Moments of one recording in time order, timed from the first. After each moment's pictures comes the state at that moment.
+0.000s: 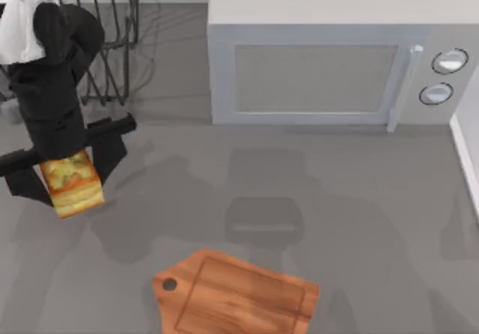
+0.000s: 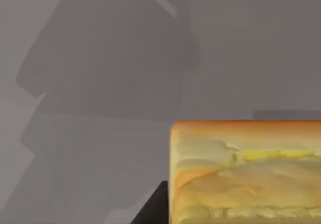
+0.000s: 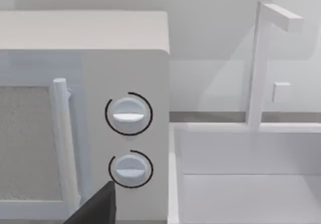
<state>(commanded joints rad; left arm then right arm) -0.24 1.94 1.35 -1.07 -0.02 -0.73 0.00 0.00 0.00 0.00 0.00 0.00</state>
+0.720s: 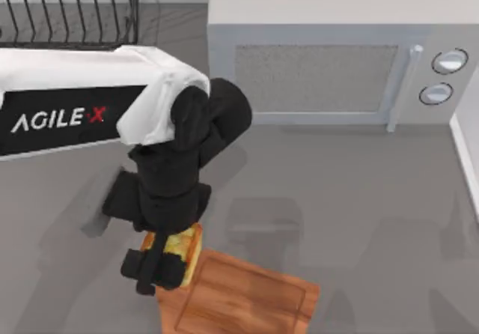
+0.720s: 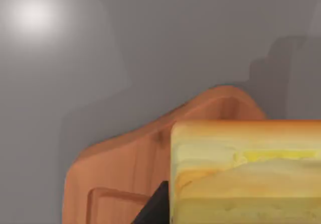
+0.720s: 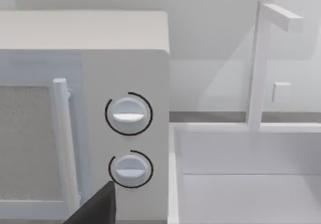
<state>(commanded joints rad) -0.69 1.87 1.23 -1.06 0.01 -2.02 0.00 0.00 0.00 0.00 0.00 0.00</state>
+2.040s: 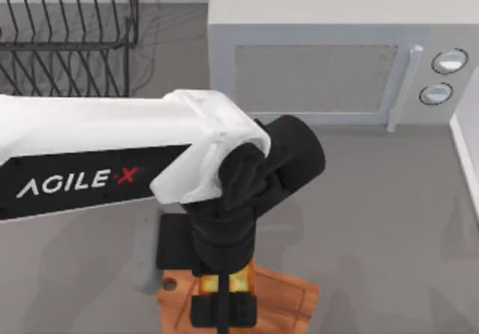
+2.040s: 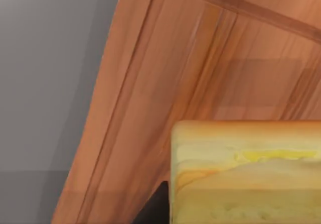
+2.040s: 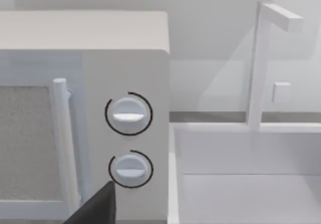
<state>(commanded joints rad) -0.92 1.81 1.20 -0.97 -0.01 -2.47 0.00 0.00 0.00 0.00 0.00 0.00</state>
